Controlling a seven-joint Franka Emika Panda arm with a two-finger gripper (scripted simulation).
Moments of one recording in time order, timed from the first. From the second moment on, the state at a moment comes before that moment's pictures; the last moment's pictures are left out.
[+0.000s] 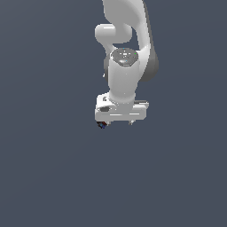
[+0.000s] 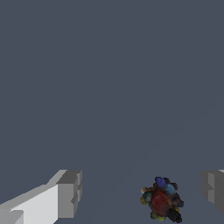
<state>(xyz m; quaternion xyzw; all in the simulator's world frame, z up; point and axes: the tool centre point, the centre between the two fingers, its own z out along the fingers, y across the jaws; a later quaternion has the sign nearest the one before) 0.023 0.027 0.186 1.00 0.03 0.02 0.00</state>
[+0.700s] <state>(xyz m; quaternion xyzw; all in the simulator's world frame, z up) 0.029 0.030 0.204 1.00 0.03 0.03 -0.01</state>
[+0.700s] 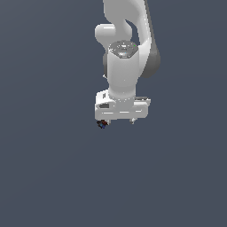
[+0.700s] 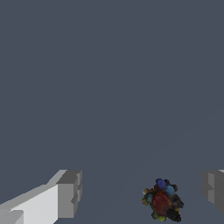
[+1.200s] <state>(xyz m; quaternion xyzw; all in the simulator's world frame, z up) 0.016 0.019 0.185 1.00 -0.03 0.03 -0.01</state>
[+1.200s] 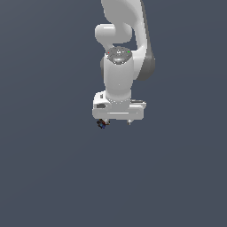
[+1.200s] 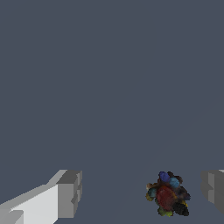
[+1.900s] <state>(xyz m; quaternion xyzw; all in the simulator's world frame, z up) -0.040 -0.025 0.122 0.97 -0.23 0.01 -0.01</state>
